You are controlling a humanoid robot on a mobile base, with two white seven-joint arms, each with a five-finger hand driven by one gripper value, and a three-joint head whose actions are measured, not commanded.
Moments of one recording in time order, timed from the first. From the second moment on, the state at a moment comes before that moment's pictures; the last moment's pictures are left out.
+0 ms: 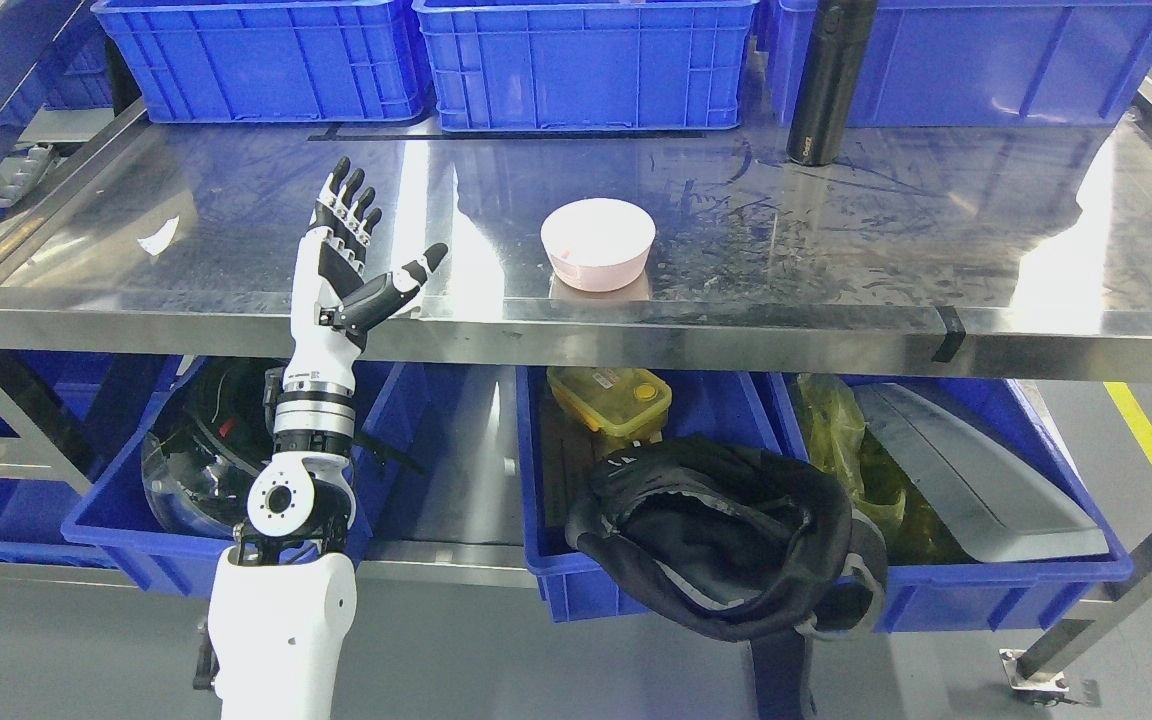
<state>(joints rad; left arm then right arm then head) -0.19 0.00 0.06 -1.57 0.19 -0.12 -0.04 0.00 0.00 0.20 0.00 0.13 -0.08 -0.05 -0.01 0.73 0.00</state>
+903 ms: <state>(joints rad) -0.46 0.22 -0.05 -1.58 -0.25 -0.09 -0.39 0.00 0.00 0.20 0.00 0.13 -0.08 -0.05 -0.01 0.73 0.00</state>
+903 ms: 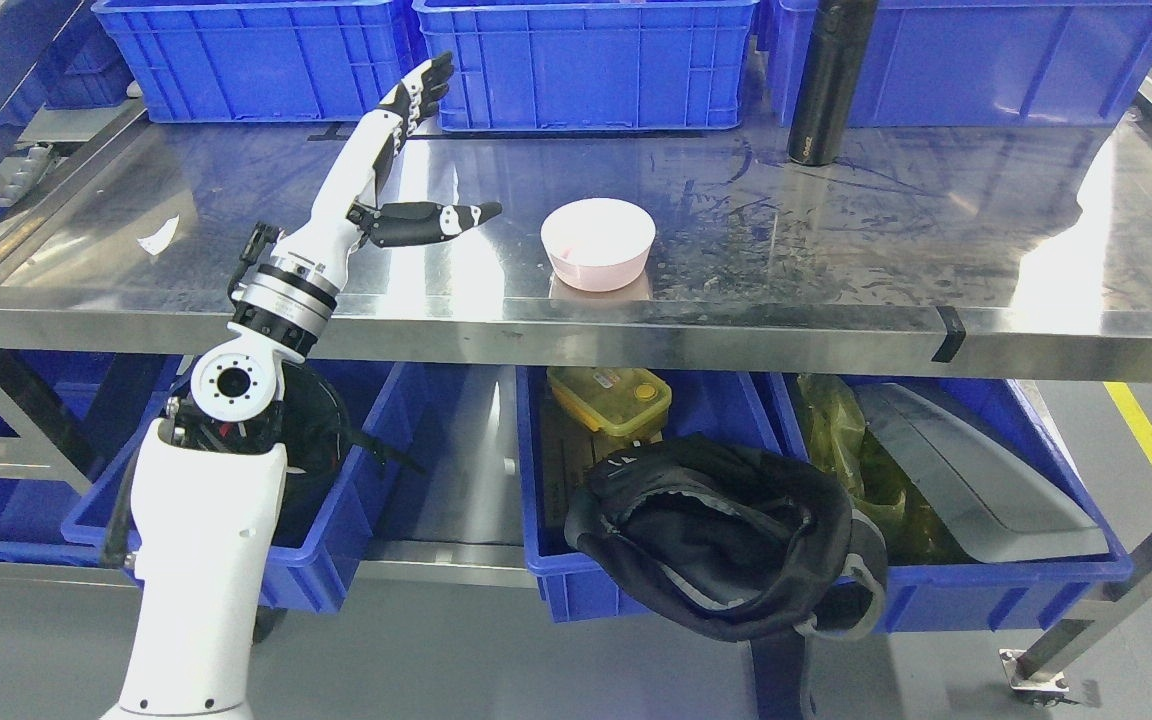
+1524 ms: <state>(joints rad) -0.65 0.32 -0.30 -1.57 -0.76 -0.05 -0.81 0.00 0.00 0.20 0.00 0.13 -0.08 -0.05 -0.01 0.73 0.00</state>
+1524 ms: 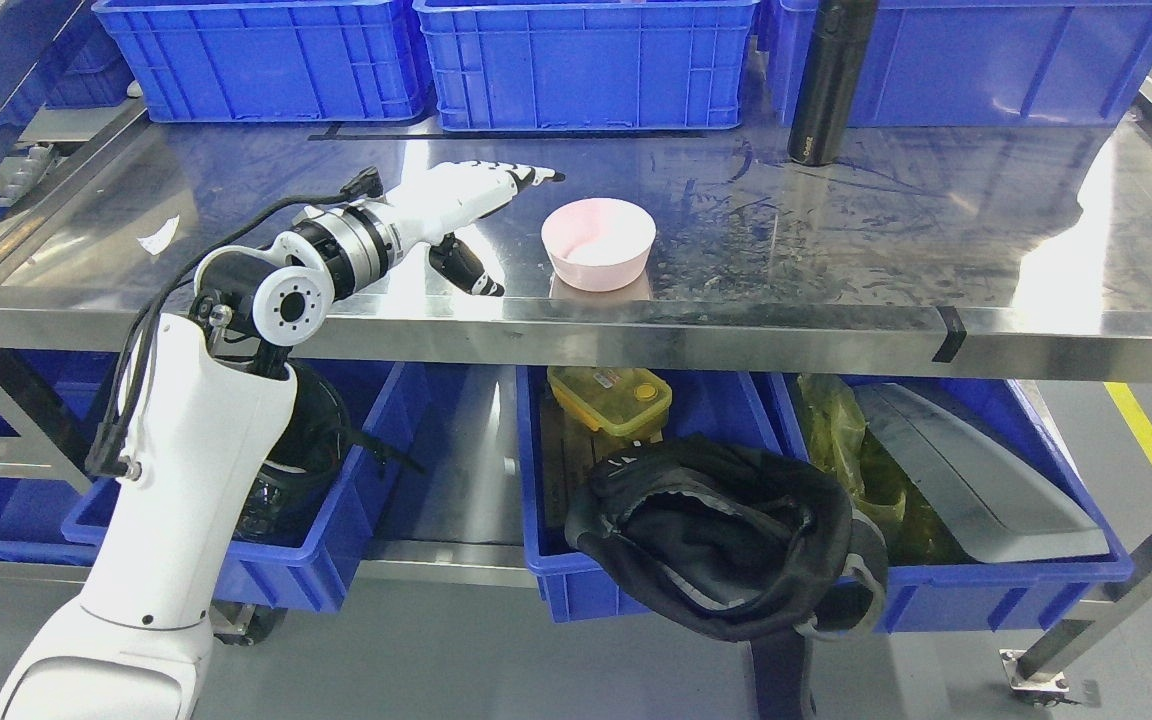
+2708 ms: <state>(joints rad) -0.72 0.18 -0.42 -1.40 -0.93 -0.02 -0.79 0.00 0.00 0.20 0.00 0.13 -0.08 -0.05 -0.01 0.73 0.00</state>
